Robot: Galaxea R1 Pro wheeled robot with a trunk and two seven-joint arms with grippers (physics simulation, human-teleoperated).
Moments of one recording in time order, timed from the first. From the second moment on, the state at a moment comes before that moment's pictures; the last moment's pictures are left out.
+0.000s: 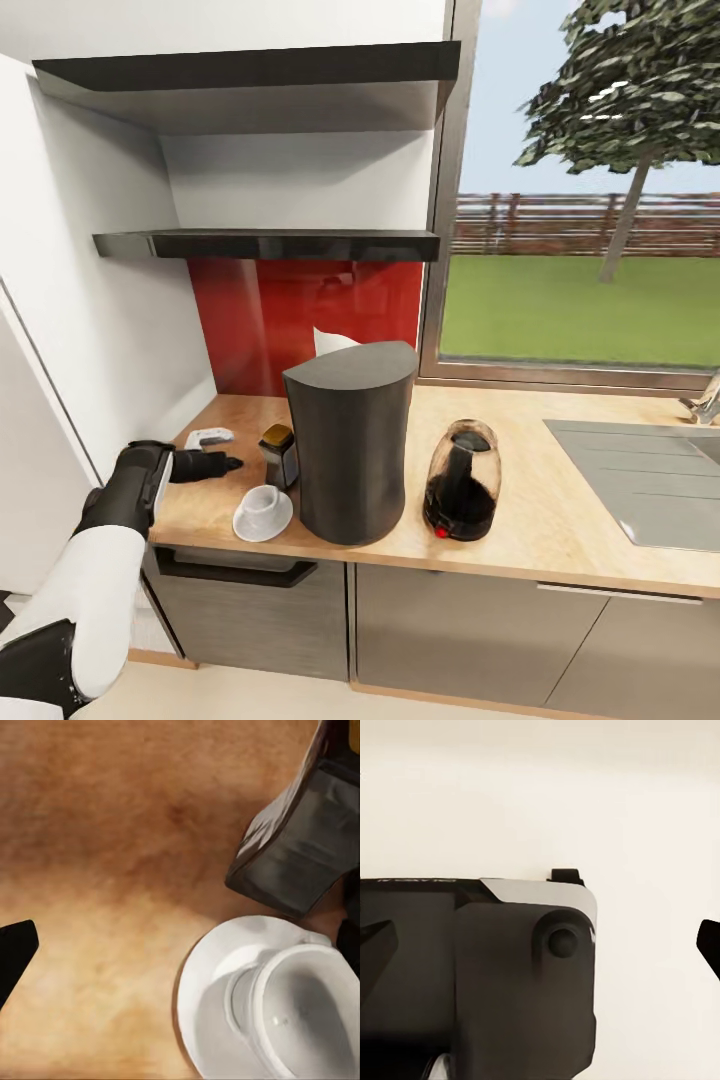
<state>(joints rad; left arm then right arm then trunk) -0.91 0.08 0.37 -0.78 -0.40 0.78 -0.50 -0.26 0.02 0.29 -0.03 -0.29 0.01 -0.02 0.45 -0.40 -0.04</state>
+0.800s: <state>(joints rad) -0.71 0.16 0.45 -0.78 -0.39 0.38 -0.73 -0.26 0.02 0.29 -0.03 -0.29 0.01 -0.02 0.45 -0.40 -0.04</state>
